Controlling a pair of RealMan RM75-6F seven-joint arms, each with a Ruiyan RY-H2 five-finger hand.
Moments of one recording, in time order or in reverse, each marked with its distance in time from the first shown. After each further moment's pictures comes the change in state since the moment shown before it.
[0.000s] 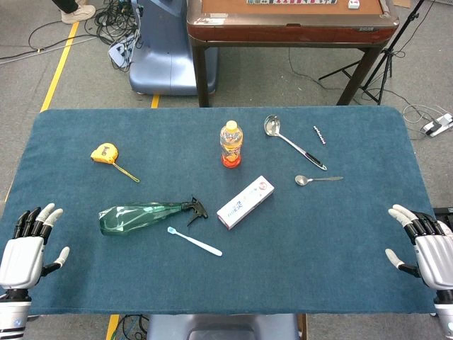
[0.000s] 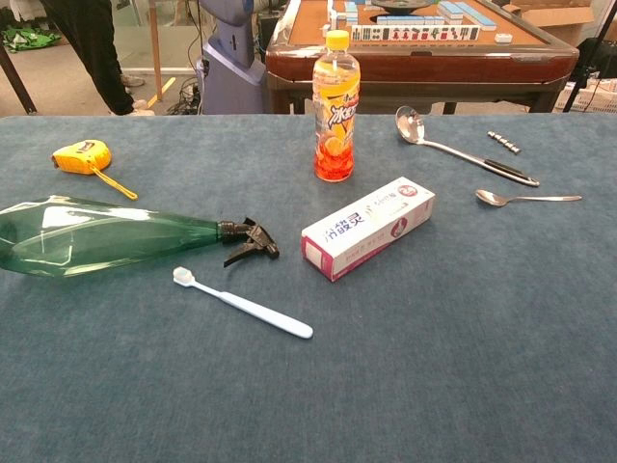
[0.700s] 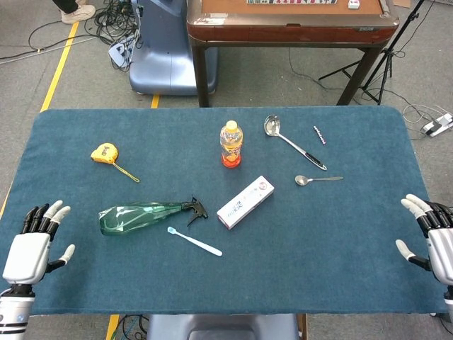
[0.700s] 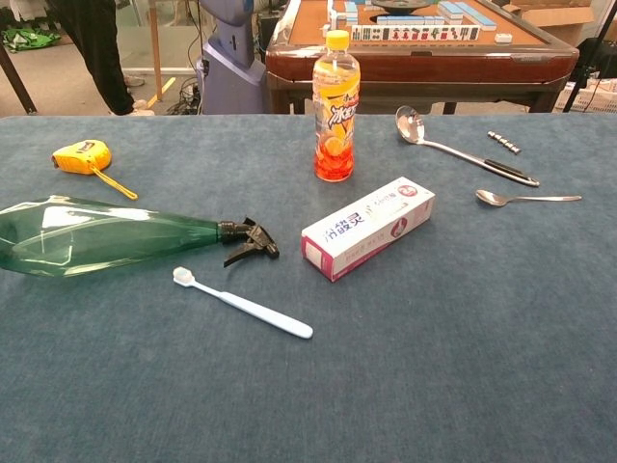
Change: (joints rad) left arm -0.040 0.016 -0.004 0.009 0.020 -0.054 -0.030; right arm 0.001 0.042 0.040 -0.031 0.023 0.037 -0.040
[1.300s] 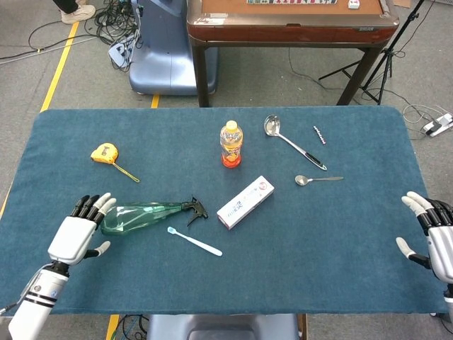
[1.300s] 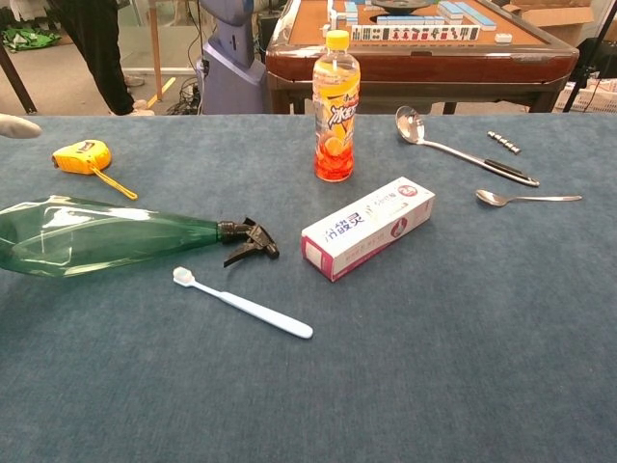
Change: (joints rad) left arm -0.185 -0.058 -0.015 0.069 0.016 -0.242 0.049; right arm 0.001 0.011 0.006 -0.032 0.009 0.002 -0.035
